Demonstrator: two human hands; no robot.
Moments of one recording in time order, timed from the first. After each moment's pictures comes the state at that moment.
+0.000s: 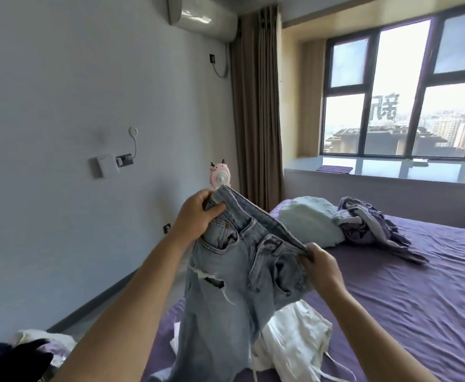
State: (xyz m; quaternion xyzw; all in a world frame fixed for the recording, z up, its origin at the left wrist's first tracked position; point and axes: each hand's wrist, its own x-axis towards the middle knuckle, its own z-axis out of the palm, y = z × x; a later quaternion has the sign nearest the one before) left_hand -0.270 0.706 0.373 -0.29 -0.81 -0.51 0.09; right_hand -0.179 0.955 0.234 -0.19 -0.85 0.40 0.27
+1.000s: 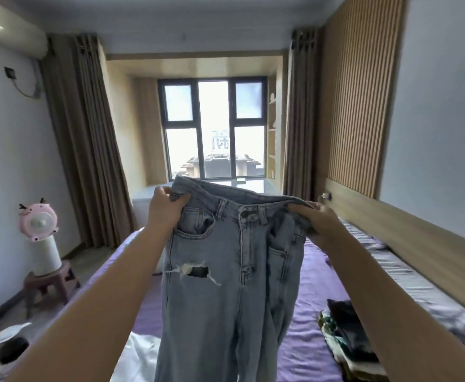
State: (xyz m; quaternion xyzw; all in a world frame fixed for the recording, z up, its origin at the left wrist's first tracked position) left_hand -0.133 1.019 0.408 -0.33 -0.71 -0.62 -0.01; right_hand 0.123 1.191 0.381 -0.25 -0.52 0.69 0.44
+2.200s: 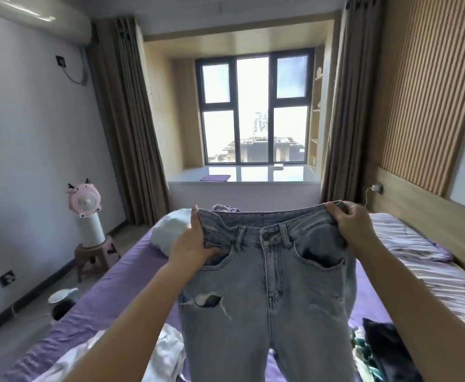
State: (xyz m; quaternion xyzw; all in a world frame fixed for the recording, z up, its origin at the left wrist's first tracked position) left_hand -0.133 1.097 0.317 -0.43 -0.84 -0.32 0.08; right_hand 0.088 1.331 0.344 -0.35 -0.71 0.40 0.46
